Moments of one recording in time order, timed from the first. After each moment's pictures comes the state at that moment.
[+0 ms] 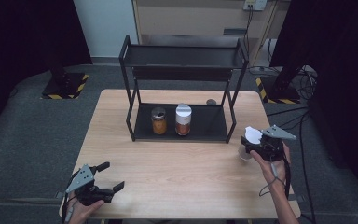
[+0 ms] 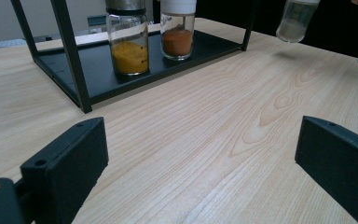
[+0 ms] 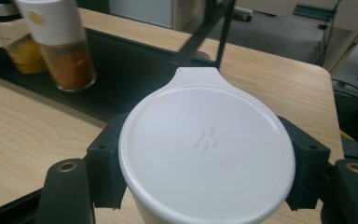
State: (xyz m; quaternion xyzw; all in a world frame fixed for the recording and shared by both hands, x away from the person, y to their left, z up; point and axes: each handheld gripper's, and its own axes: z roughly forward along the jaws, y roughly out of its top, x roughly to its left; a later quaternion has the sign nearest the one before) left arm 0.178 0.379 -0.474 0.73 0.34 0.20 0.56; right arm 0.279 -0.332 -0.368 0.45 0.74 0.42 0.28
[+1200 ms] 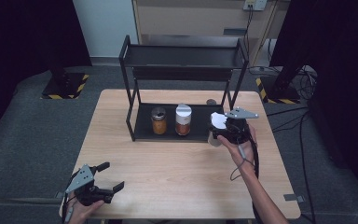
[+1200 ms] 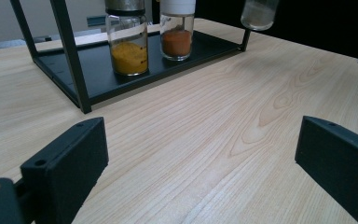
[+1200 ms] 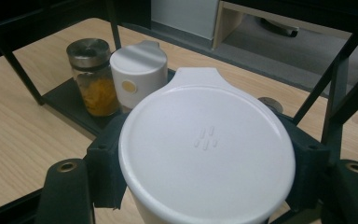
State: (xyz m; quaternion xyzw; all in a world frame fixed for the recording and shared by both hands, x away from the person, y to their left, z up) left arm 0.177 0.380 -0.474 0.73 0.33 0.20 0.56; right arm 0.328 -0.248 -0.336 0.39 0.77 0.44 0.25
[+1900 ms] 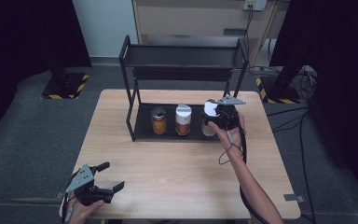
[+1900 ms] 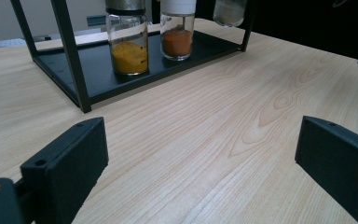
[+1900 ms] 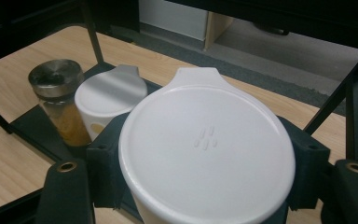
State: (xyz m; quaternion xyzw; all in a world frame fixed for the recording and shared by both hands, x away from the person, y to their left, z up) left arm 0.178 0.380 -0.474 0.73 0.34 0.20 0.56; right arm 0.374 -0.218 -0.339 0.41 0.76 0.44 0.25
